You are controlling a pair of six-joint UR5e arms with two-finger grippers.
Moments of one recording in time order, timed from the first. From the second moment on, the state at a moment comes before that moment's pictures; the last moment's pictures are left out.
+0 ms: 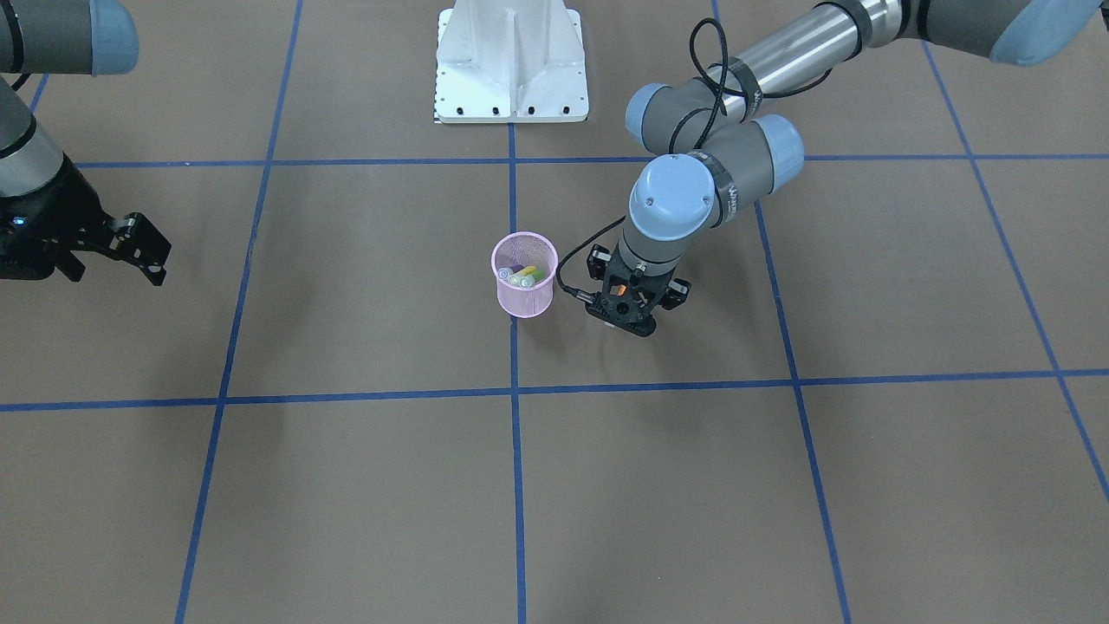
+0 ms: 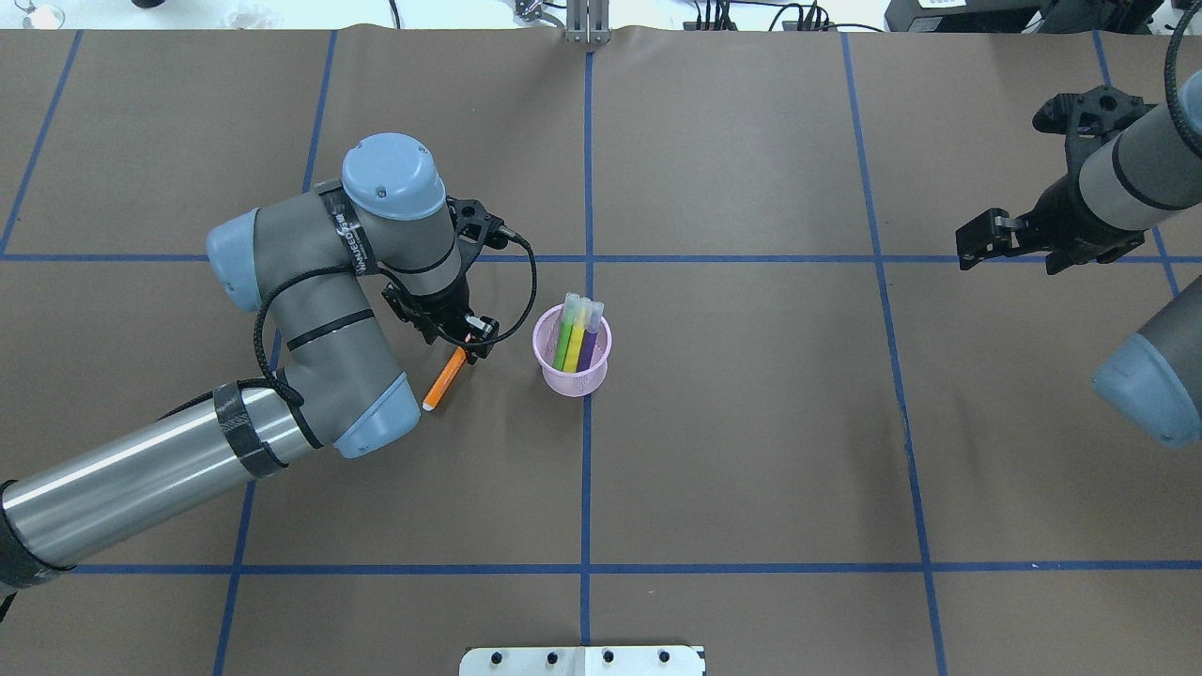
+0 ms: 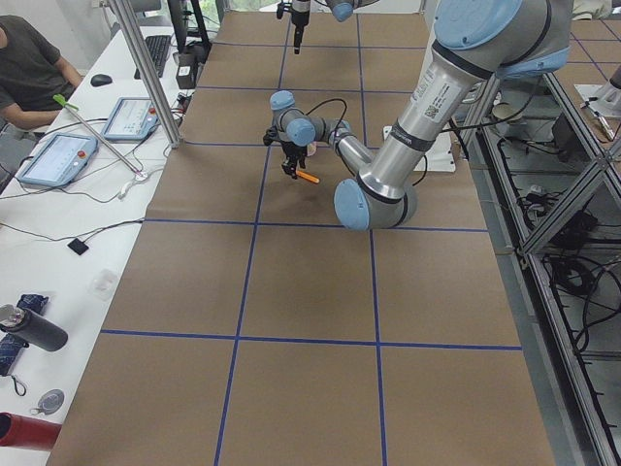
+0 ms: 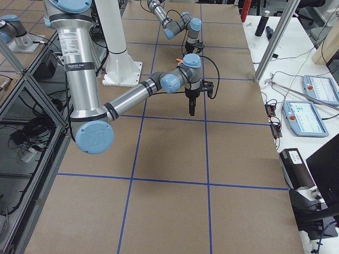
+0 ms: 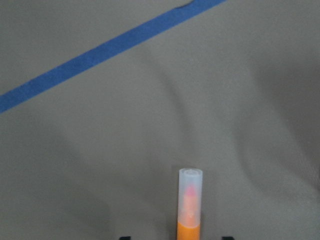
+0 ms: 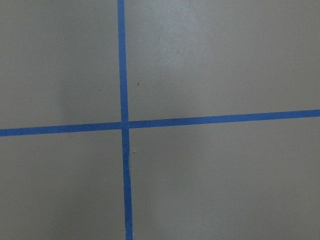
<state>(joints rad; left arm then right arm) -0.63 -2.27 -1.44 -1.61 -2.11 -0.59 0.98 -1.43 1.97 -1.55 2.07 0.87</state>
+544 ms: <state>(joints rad) -0.62 -2.27 -1.43 -1.61 -2.11 -0.59 0.98 -1.43 1.96 -1.55 2.07 0.87</state>
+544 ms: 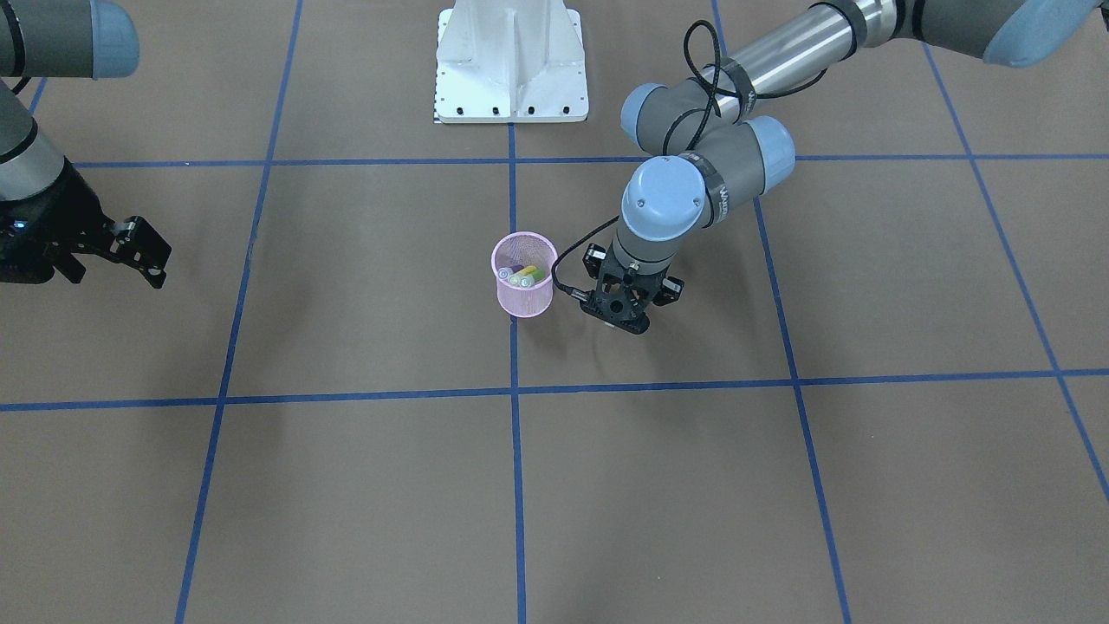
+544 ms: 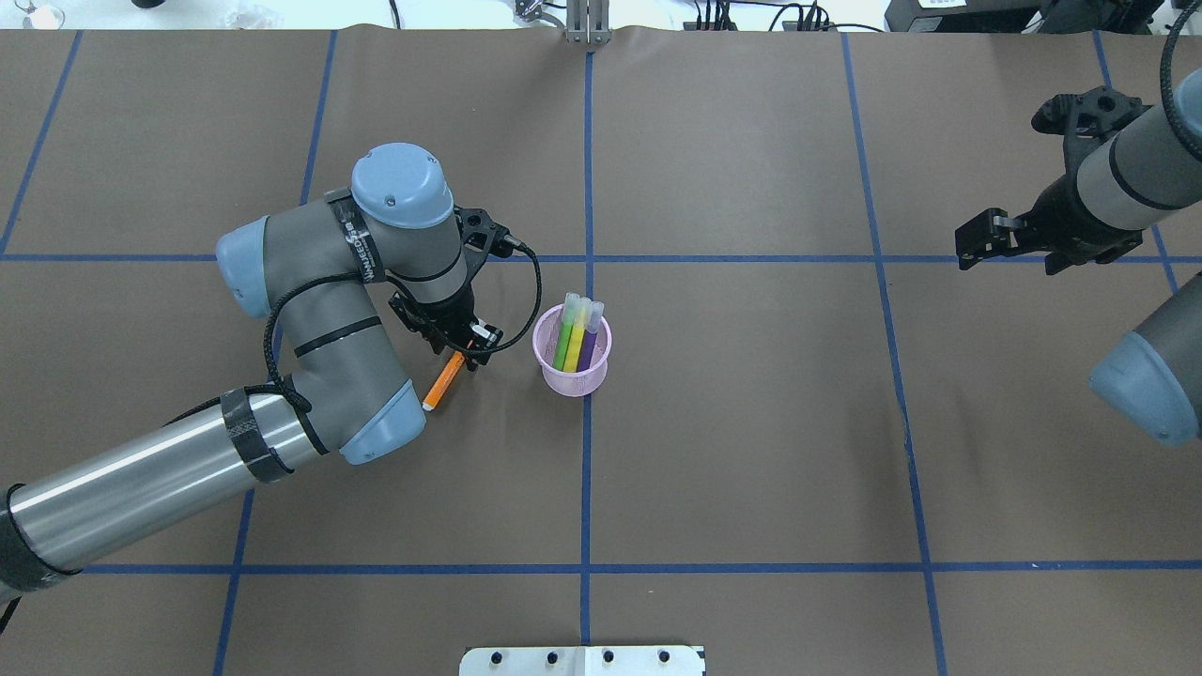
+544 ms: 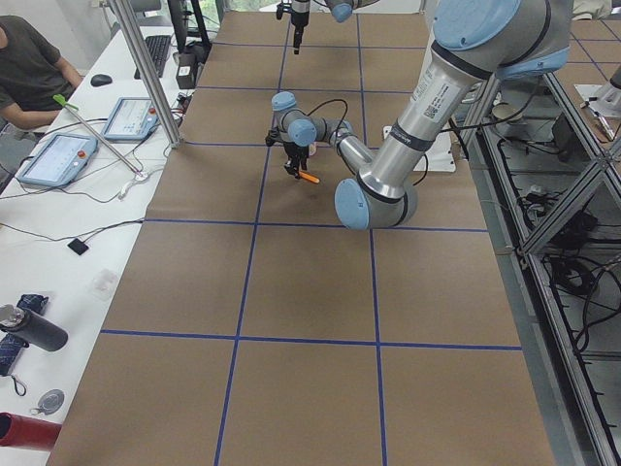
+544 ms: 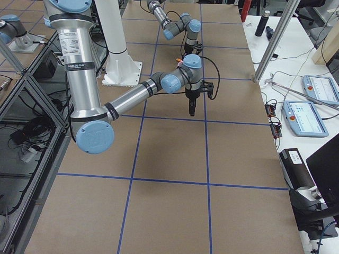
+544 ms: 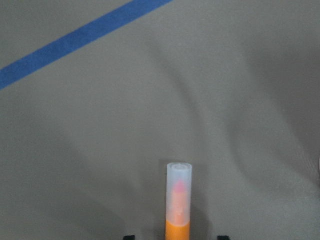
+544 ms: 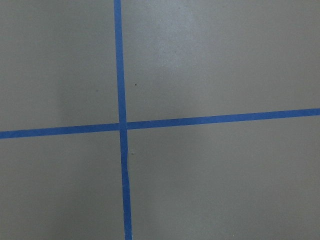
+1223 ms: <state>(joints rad) -0.62 -2.27 -1.43 -1.61 -2.11 -0.59 0.98 -1.43 1.96 -1.54 2.07 0.88</state>
